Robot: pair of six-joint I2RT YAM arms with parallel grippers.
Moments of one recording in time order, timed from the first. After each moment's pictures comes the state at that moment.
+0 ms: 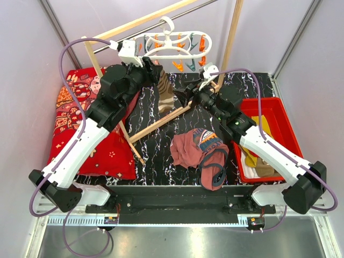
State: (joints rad) left arm -0.59 1.31 1.54 -0.19 -0.16 -0.25; right arm 0.68 1.31 1.19 0.23 -0.10 0.13
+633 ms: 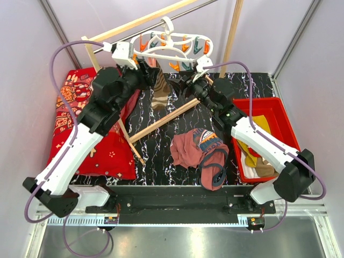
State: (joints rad) left arm -0.59 1.26 1.55 -0.26 -0.13 -0.26; right arm 0.67 1.44 1.29 0.36 -0.10 0.05
